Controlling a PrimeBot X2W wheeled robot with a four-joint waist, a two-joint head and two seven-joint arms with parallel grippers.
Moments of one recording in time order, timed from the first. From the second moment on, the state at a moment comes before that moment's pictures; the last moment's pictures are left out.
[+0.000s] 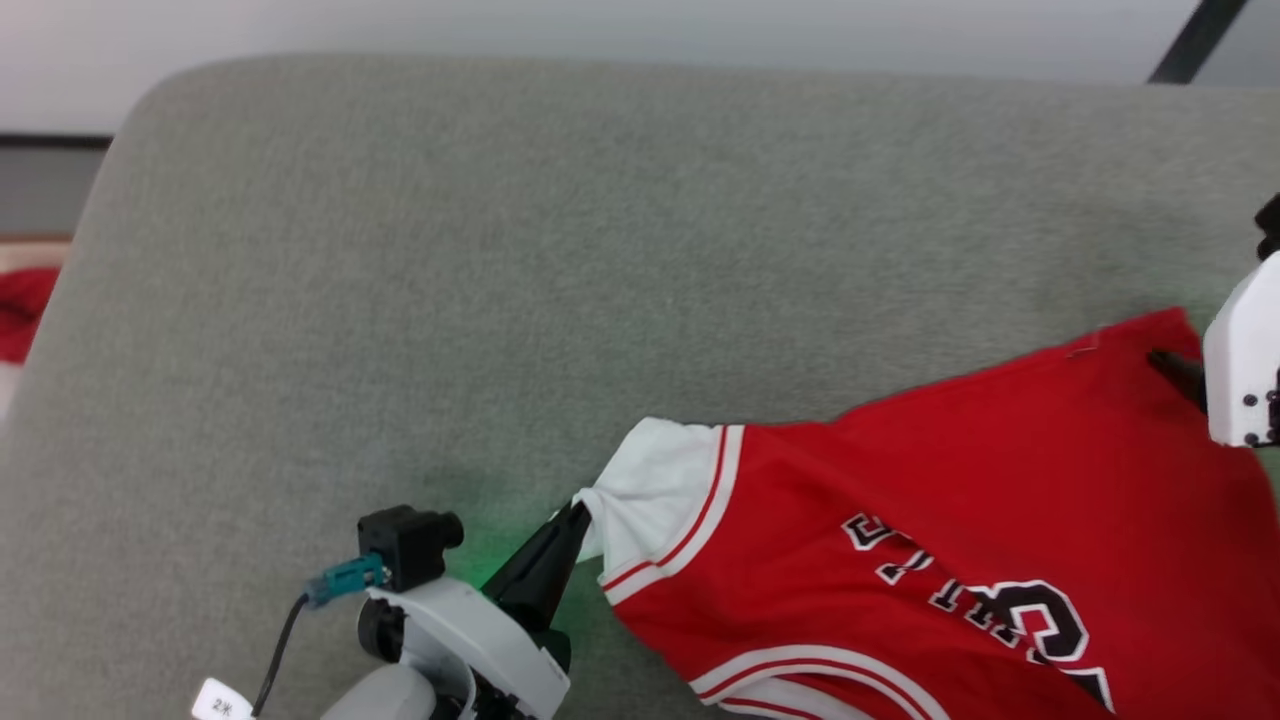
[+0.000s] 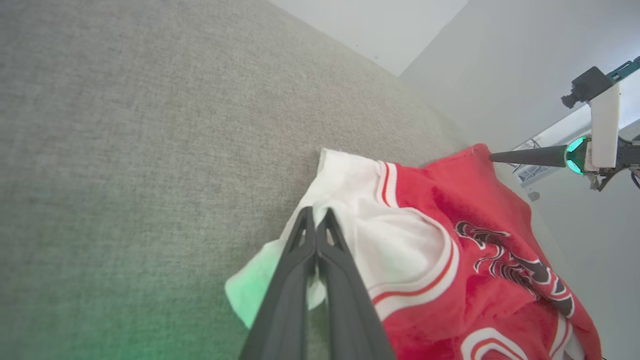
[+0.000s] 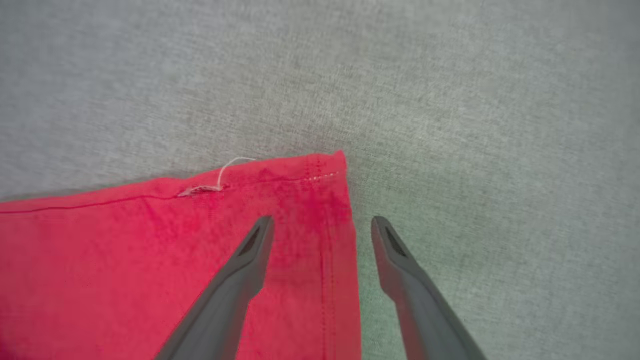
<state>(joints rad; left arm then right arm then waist) -0.35 0.37 -0.71 0.33 -1.01 -0.12 -0.24 -0.73 -0.54 0.27 0.52 0.55 0.13 0.80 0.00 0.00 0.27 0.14</state>
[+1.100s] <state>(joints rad) -0.68 0.47 -0.63 0.31 -0.97 -0.13 -0.22 -1.05 -0.49 0.33 0.78 0.82 0.13 0.25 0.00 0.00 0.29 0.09</state>
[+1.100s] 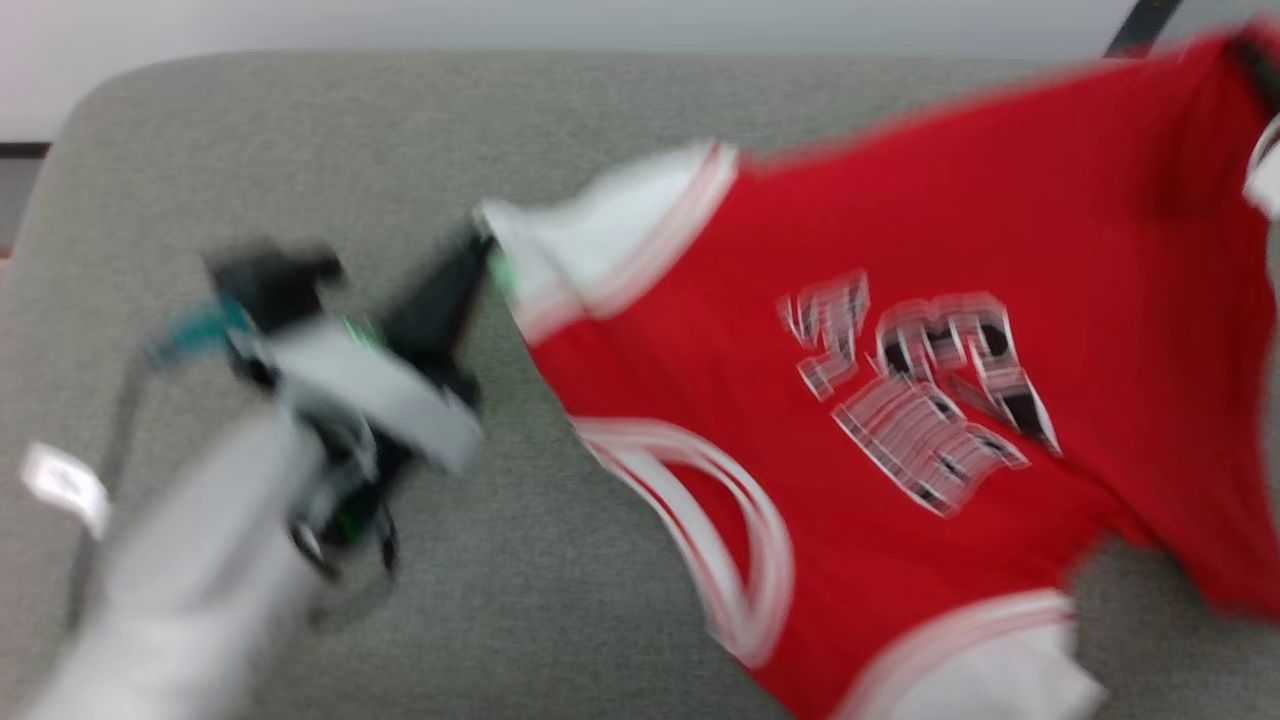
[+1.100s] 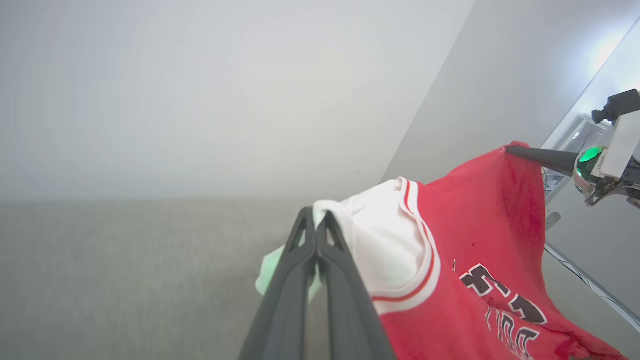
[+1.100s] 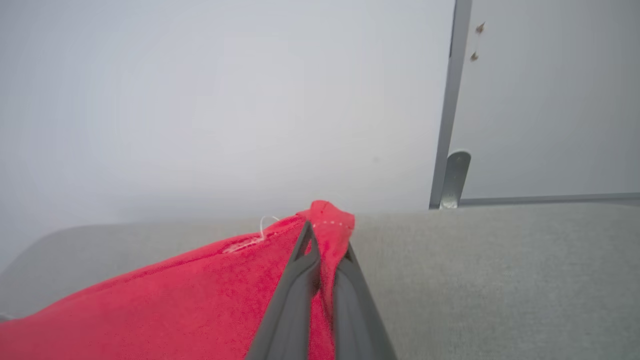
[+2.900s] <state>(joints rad) -0.60 0.47 -0.63 0.30 -1.25 -0.13 -0.26 -0.79 -0.58 0.46 0.61 1.07 0.13 0.02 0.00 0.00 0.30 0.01</state>
